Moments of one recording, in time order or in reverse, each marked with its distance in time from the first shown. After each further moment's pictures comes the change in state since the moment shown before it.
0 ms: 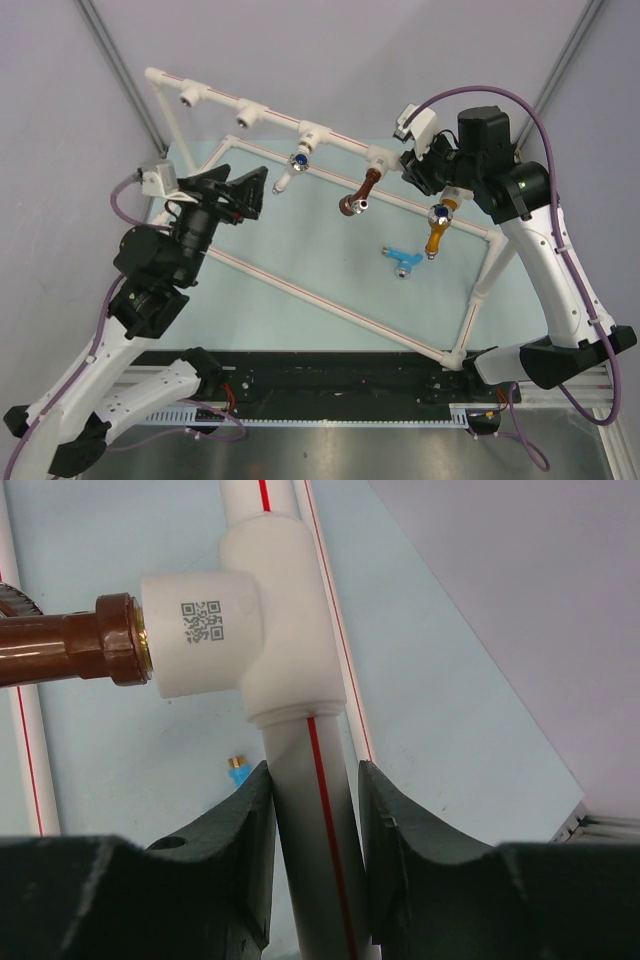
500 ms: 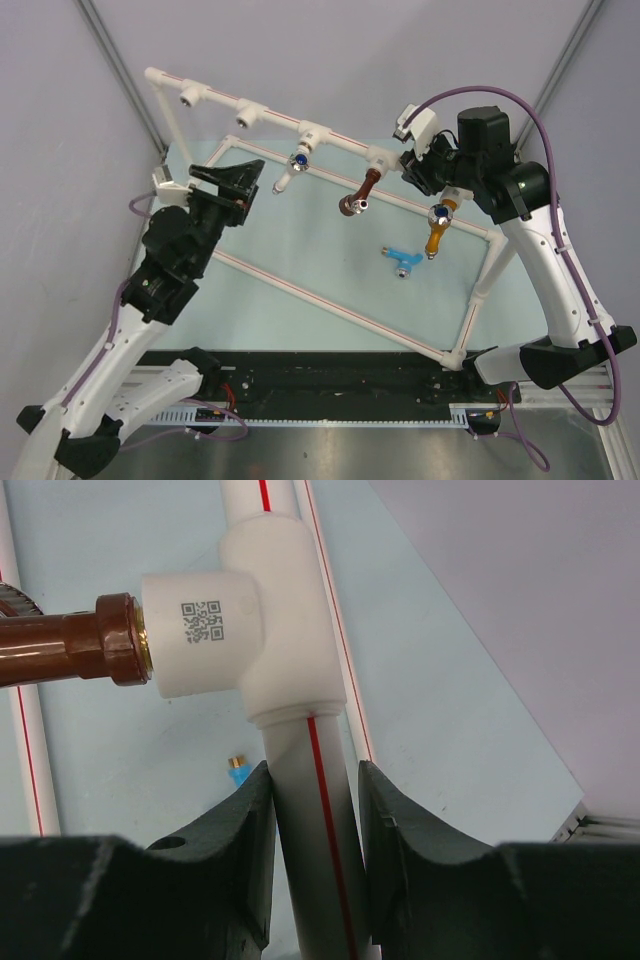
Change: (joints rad) left arm 0.147 0.042 -0.035 -0.179 -0.055 -0.971; right arm 0.002 0.000 0.000 0.000 0.001 0.000
